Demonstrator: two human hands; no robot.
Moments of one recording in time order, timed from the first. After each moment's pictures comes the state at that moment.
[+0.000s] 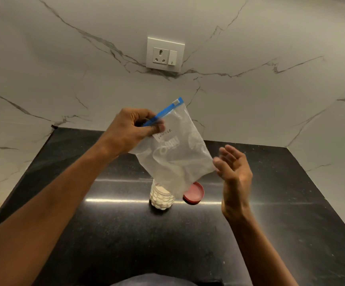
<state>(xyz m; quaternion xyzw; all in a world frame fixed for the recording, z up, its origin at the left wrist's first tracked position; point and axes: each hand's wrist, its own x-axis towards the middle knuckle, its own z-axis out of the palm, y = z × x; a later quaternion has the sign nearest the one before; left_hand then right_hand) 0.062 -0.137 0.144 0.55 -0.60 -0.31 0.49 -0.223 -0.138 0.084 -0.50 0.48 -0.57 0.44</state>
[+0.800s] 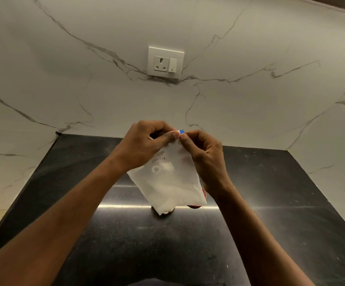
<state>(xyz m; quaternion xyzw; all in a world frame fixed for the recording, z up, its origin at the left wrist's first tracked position) 0.032 -0.118 0.157 0.53 -0.68 -0.23 0.45 -0.157 -0.150 0.137 -0.64 0.36 -0.48 0.48</state>
